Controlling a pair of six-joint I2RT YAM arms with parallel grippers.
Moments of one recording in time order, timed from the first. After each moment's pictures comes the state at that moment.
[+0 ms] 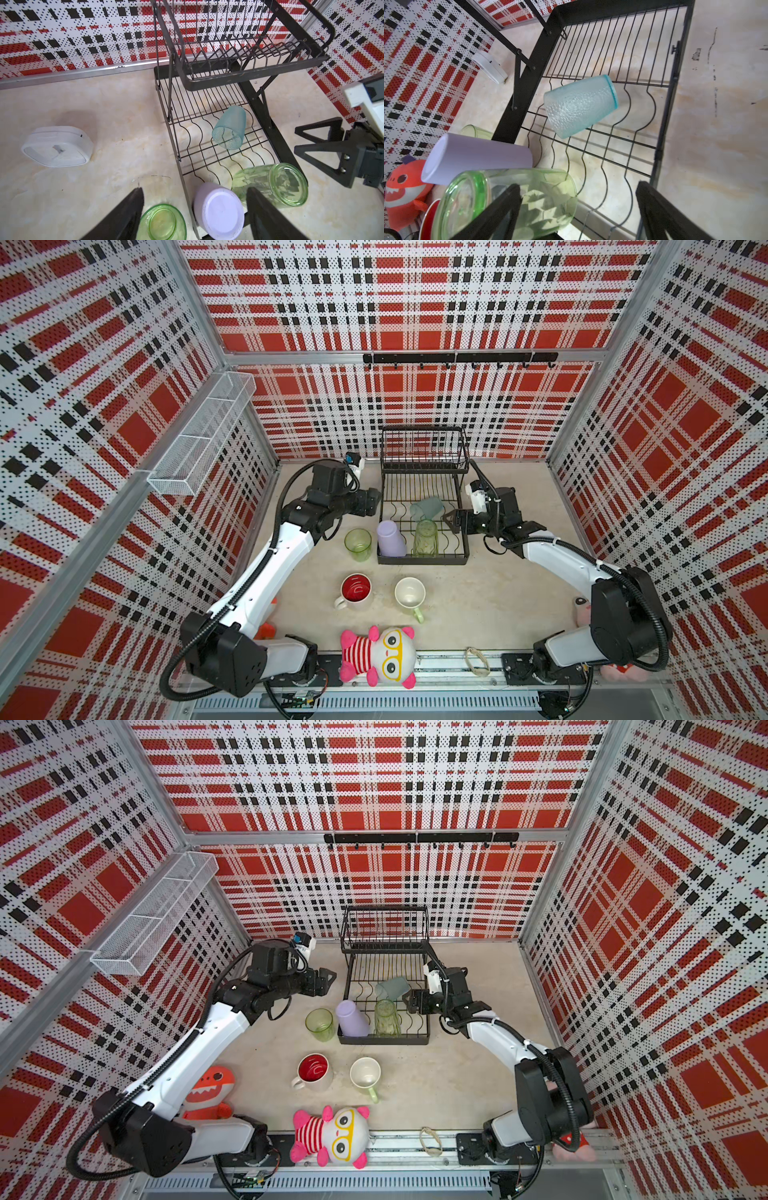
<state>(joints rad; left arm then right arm) -0.33 1.30 1.25 -0.55 0.14 -0.15 0.37 1.47 0.90 -0.05 -0.31 0.35</state>
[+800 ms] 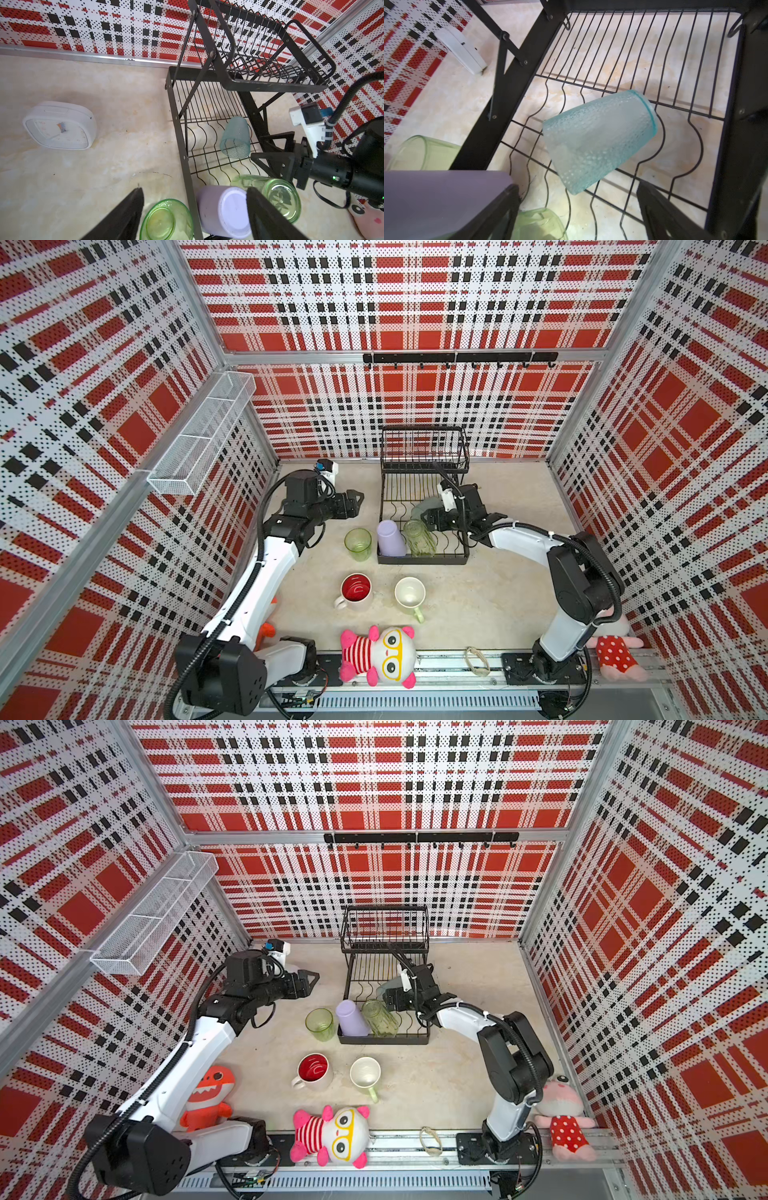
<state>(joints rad) -0.15 1.22 1.09 -0.41 0.32 -0.23 0.50 1.76 1.09 0.00 -0.14 0.27</state>
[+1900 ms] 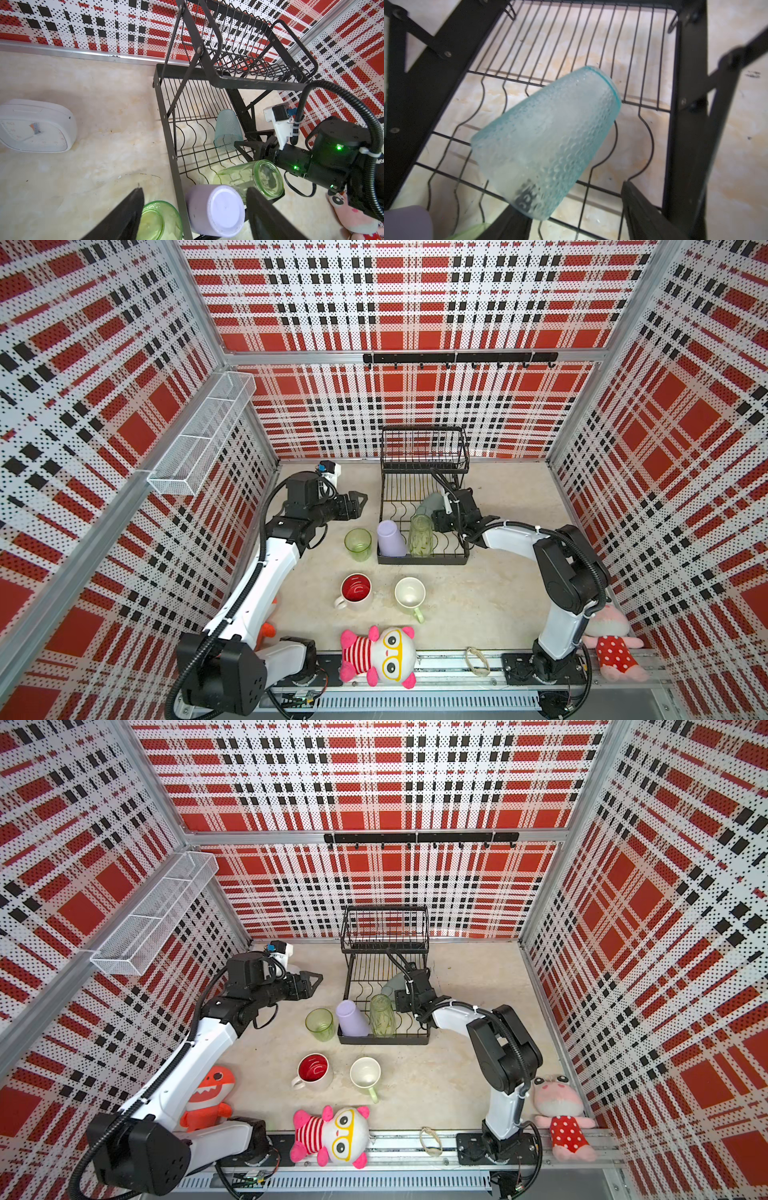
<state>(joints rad) -0.15 1.22 1.06 -0.38 0.38 -0.25 0.51 1.83 1.07 0.04 0.10 0.25</state>
